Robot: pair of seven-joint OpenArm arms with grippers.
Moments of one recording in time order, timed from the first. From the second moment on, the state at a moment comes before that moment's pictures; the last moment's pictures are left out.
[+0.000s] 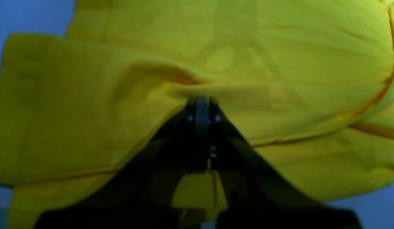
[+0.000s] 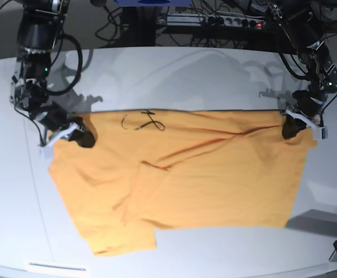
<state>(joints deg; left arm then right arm) 0.3 -20.9 -35.3 60.4 -23.1 -42.1 27.1 -0.1 6.4 18.7 72.1 48.1 24.5 -51.7</state>
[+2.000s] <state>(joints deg) 26.8 -17.3 -36.1 86.1 -22.2 -40.6 27.2 -19.9 4.8 18.9 95.9 46.9 13.9 -55.6</state>
